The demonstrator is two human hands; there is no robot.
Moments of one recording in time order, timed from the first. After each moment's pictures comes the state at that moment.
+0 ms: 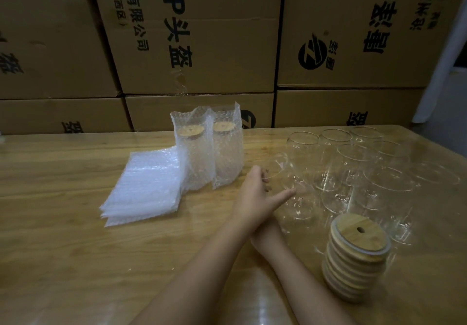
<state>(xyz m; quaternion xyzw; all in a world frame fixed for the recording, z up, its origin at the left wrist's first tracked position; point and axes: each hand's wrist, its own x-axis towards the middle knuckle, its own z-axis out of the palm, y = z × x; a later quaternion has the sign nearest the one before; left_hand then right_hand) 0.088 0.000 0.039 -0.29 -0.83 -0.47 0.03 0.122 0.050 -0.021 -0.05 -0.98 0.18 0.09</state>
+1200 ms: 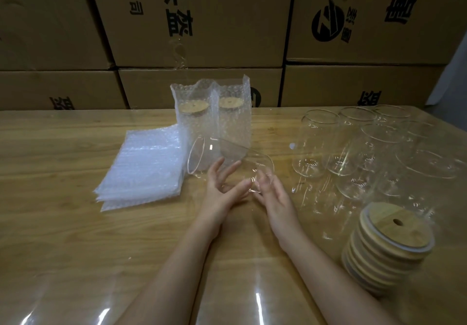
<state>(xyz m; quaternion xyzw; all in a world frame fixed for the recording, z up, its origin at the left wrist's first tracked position) 0.058 -0.068 -0.017 -0.19 -0.58 -0.79 -0.12 0.121 0.043 -0.016 -0.08 -0.65 0.73 0.19</state>
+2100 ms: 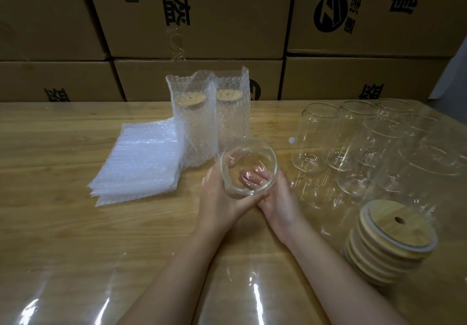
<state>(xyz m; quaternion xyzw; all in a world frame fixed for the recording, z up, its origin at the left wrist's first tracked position) 0.078 -0.064 -0.004 -0.31 -0.74 -0.55 0.21 0.115 0.051 -0.010 -0.10 -0.45 0.88 0.12</state>
